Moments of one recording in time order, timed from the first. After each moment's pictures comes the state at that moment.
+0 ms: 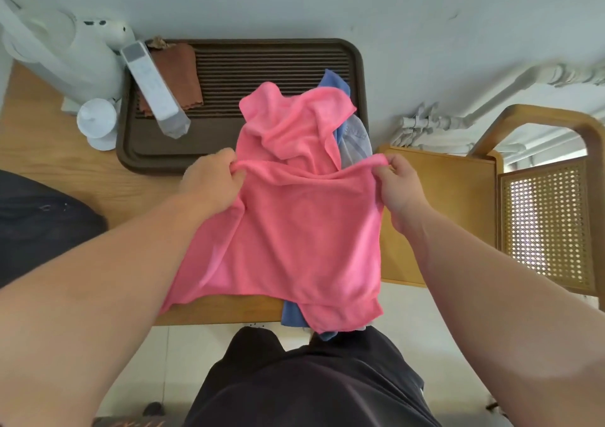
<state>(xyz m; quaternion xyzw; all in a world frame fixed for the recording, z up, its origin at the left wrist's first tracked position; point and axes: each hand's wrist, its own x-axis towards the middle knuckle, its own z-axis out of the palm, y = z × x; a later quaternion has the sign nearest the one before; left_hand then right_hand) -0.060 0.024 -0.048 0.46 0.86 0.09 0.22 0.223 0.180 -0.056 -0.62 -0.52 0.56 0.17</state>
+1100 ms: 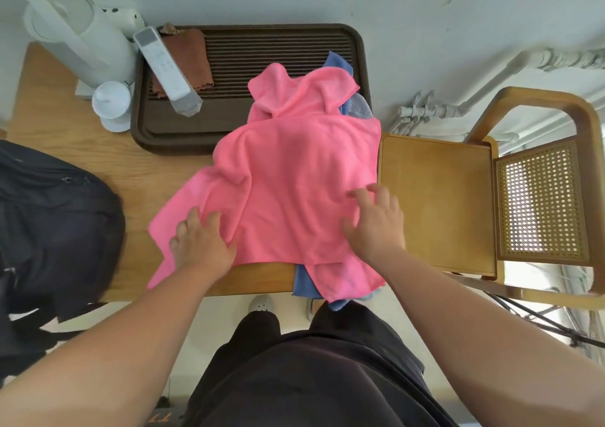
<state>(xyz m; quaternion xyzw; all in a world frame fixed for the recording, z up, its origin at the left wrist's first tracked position) -0.005 -0.120 -0.090 0.34 0.90 -0.10 0.25 0.247 0.050 -0.065 -0.53 -0.82 0.21 -0.02</state>
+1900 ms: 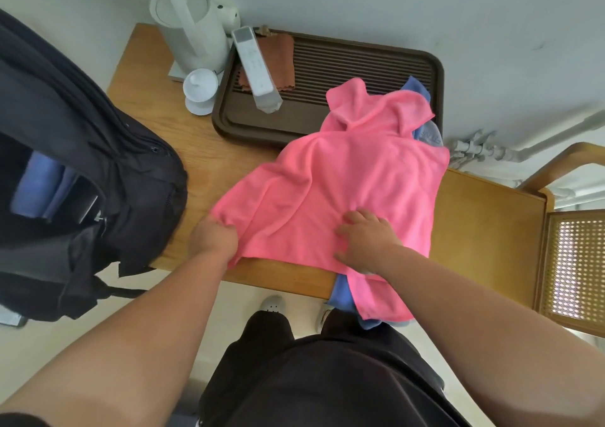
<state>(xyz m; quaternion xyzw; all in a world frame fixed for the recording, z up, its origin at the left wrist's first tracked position) -0.056 -0.166 -0.098 -0.02 0.94 0.16 0.29 0.153 0.031 -0.055 -0.25 -0.90 0.15 -0.33</state>
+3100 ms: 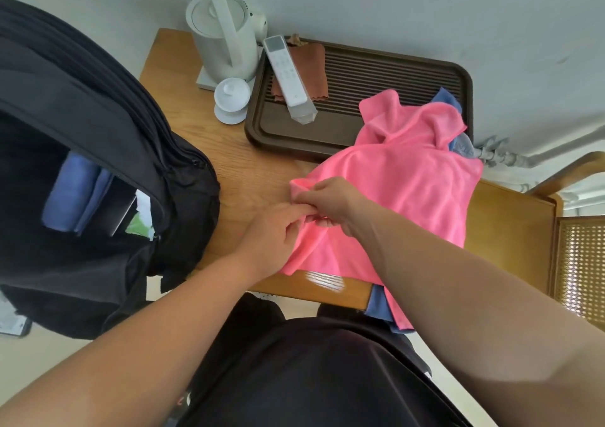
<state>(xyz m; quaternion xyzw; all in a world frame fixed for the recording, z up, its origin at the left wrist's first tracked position) -0.074 -0.158 -0.029 0.48 0.74 0.36 0.30 0.000 -0.008 -0.008 -0.47 -0.62 0.62 -0.13</state>
